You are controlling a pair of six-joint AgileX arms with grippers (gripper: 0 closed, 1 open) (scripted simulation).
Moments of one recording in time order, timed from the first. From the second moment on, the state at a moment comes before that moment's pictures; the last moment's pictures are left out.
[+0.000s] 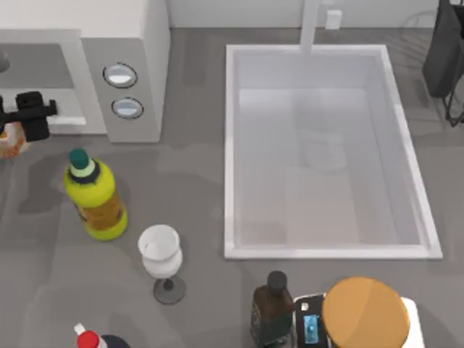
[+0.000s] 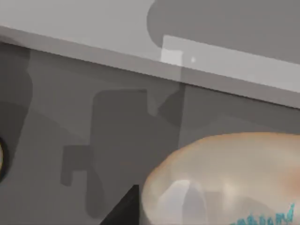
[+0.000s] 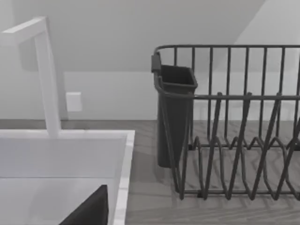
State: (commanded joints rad) left arm 0.05 1.79 1.04 -0.22 -0.05 -0.14; right arm 0.00 0.00 0.00 0.00 0.00 0.00
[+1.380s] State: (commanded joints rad) left arm 0.12 2.17 0.99 0.81 0.16 0.07; right arm 0.00 0.00 0.00 0.00 0.00 0.00
